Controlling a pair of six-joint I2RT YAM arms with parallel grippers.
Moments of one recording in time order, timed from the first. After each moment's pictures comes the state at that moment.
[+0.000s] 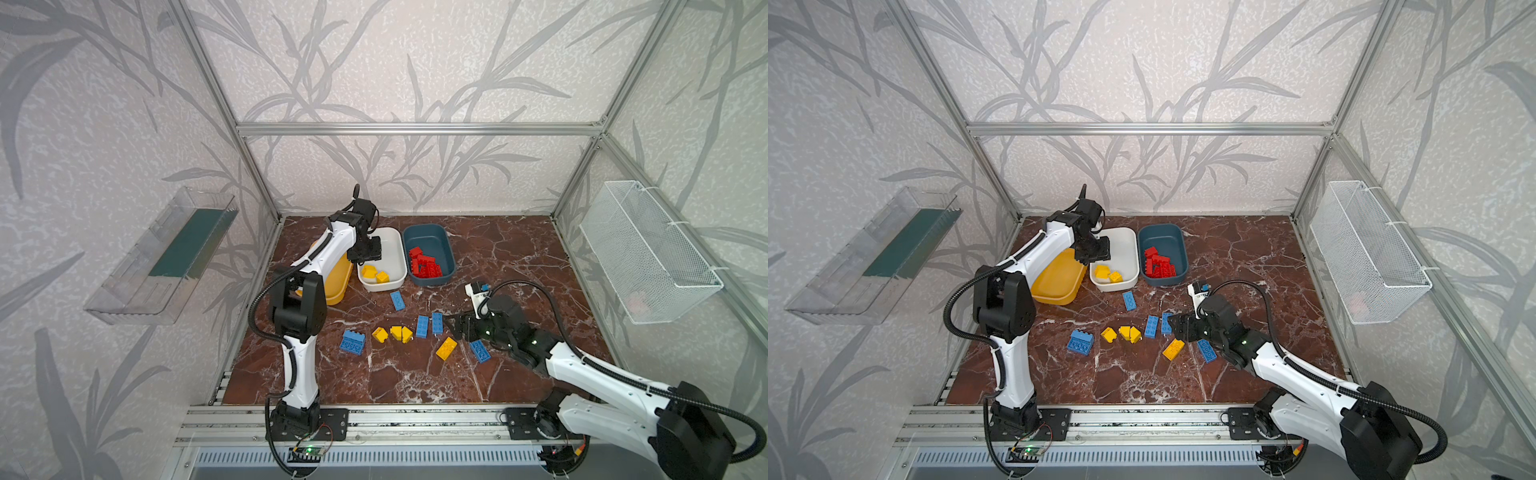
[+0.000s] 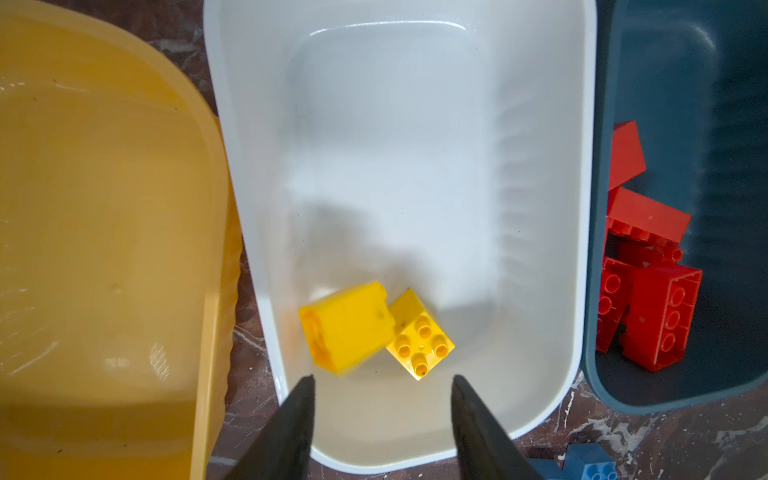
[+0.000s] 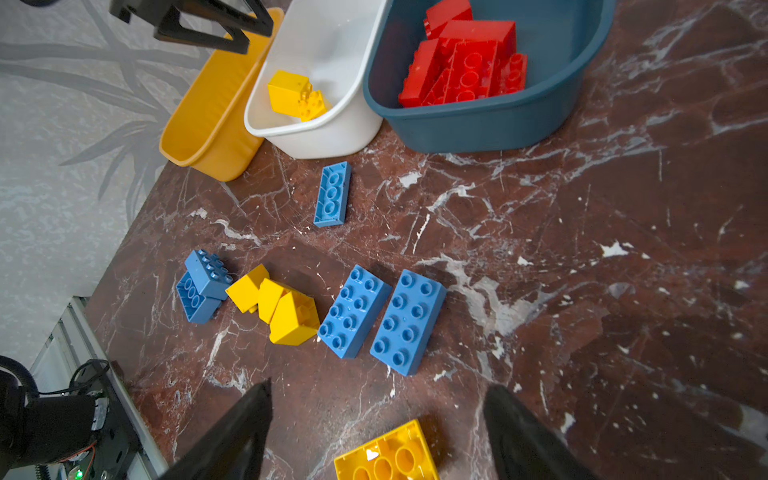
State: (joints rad) left arm -0.28 2.04 1.82 -1.02 0.06 -0.36; right arm 0.67 1.05 0.49 -0.08 -0.12 0.51
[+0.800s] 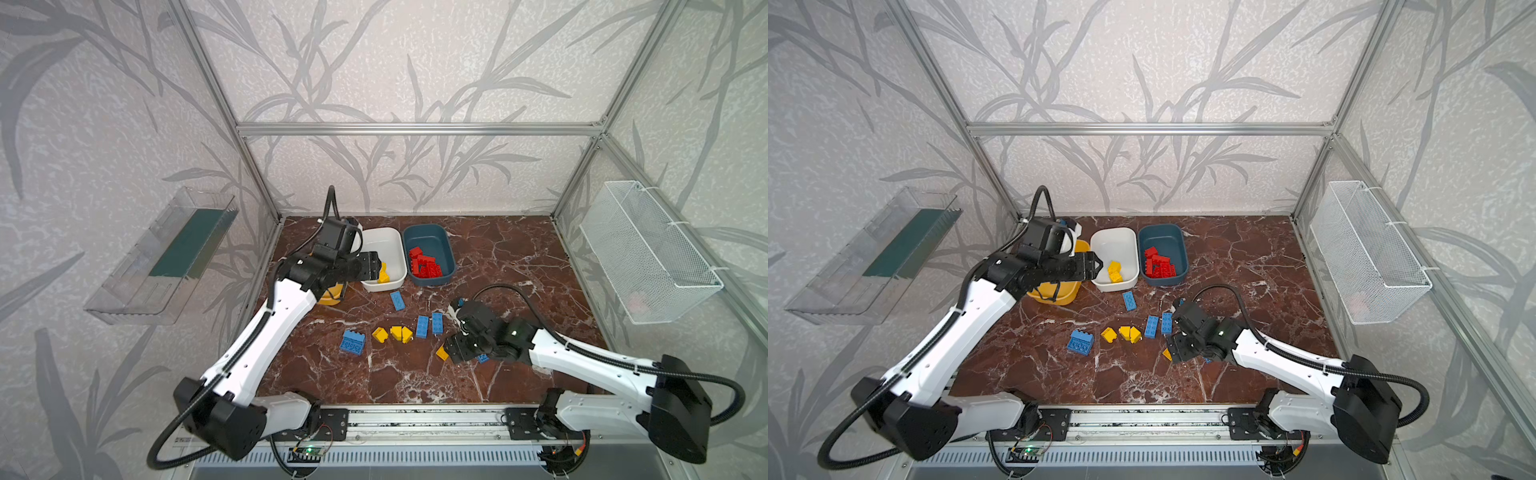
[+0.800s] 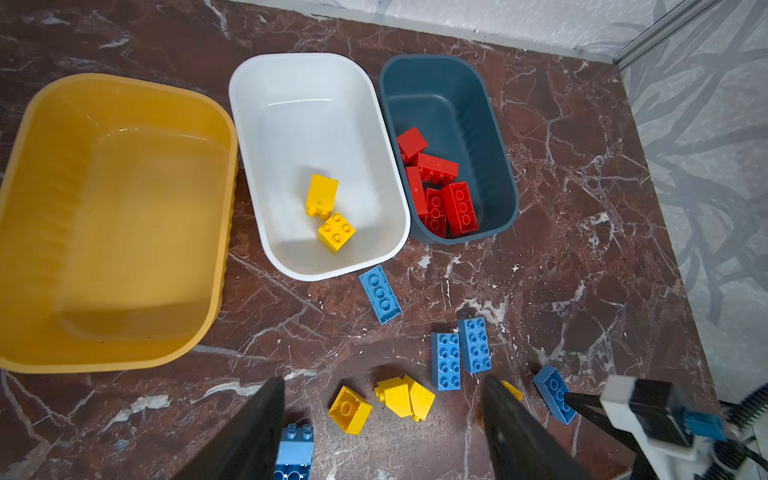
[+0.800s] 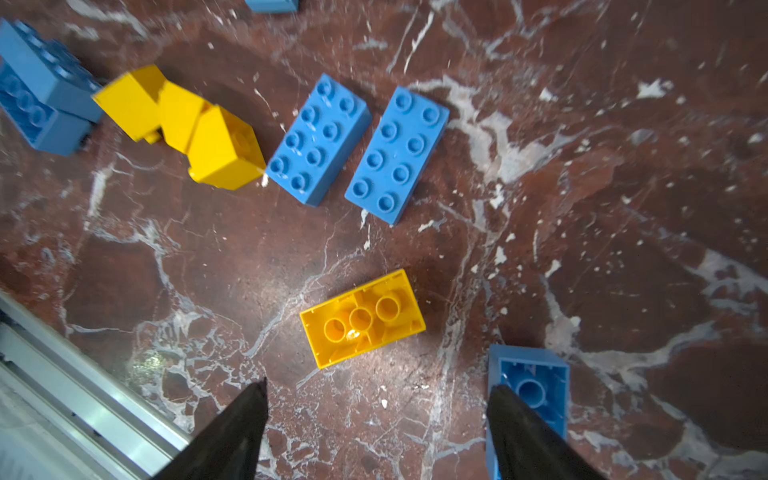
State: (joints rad) left arm -0.40 1.22 1.30 -0.89 0.05 -0.39; right arm 0.90 1.24 0.73 -0.60 0.04 0.50
